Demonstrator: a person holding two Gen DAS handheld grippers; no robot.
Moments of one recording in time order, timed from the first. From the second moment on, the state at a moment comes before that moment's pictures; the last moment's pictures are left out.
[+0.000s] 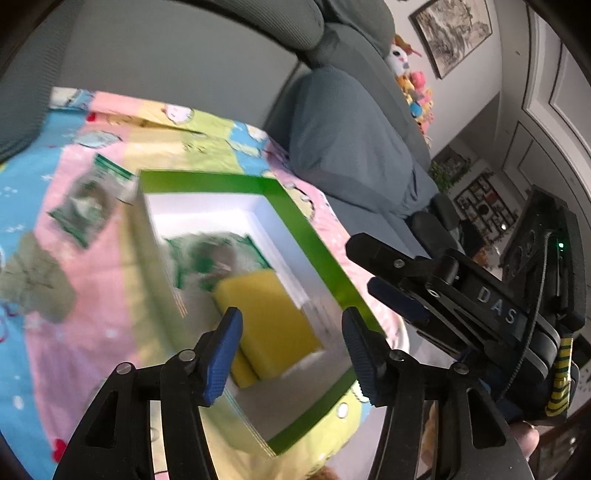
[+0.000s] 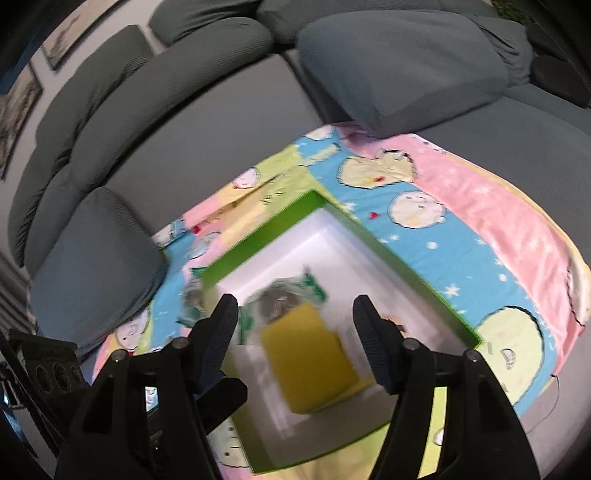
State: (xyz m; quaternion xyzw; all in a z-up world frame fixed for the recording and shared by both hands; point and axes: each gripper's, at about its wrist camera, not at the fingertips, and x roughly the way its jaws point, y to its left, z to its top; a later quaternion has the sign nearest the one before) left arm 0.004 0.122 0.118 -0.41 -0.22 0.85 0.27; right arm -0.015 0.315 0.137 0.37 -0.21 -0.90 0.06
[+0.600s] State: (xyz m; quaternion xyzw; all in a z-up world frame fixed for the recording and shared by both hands) left arm -0.005 -0.010 0.102 -0.41 -0.23 0.88 0.09; right arm -0.014 0.216 0.153 0.36 -0.16 -0.89 0.20
